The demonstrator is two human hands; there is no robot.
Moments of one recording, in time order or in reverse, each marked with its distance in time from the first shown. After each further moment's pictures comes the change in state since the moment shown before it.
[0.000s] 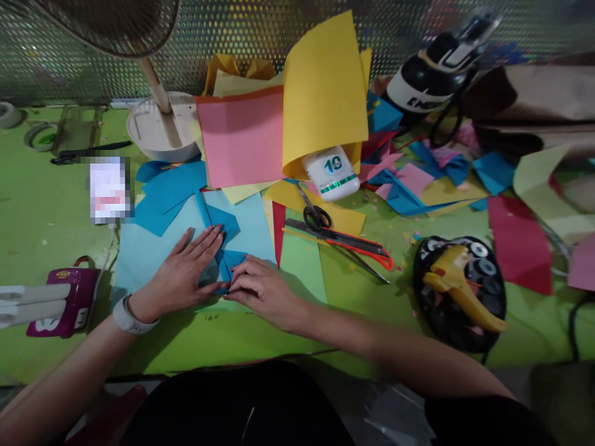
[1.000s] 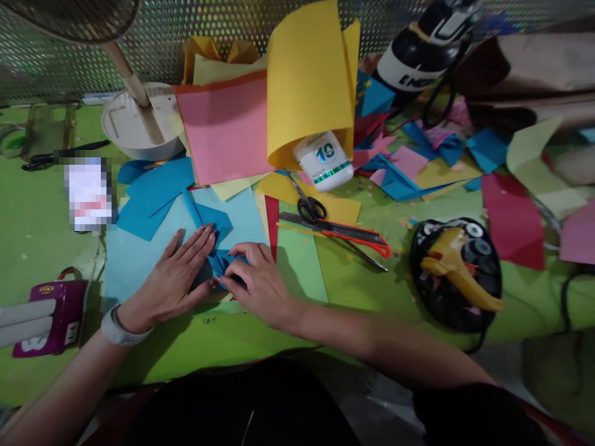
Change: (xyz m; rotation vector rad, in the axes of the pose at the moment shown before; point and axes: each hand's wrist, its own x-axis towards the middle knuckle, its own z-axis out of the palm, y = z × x) left_hand 0.000 -0.003 -0.004 -0.057 -0.001 0.038; right_hand 0.009 -0.009 0.012 -0.215 0.210 0.221
